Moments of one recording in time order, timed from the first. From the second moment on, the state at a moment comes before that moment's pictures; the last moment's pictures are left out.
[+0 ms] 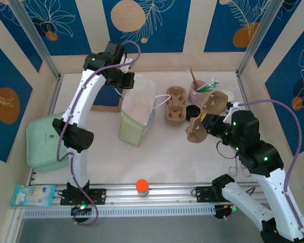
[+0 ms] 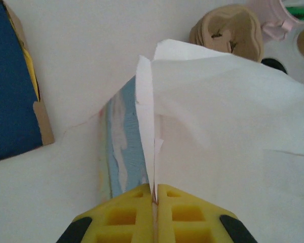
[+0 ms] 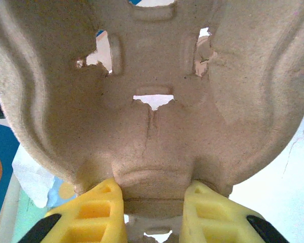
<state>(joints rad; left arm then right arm) -0.41 2.04 2.43 -1.42 0.22 -0.20 0.42 0.68 1.12 -0.92 0.00 0.76</state>
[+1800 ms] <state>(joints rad) -0.49 1.62 2.10 -0.97 0.19 0.17 0.42 0.69 1.22 -0.97 -0.05 0.71</state>
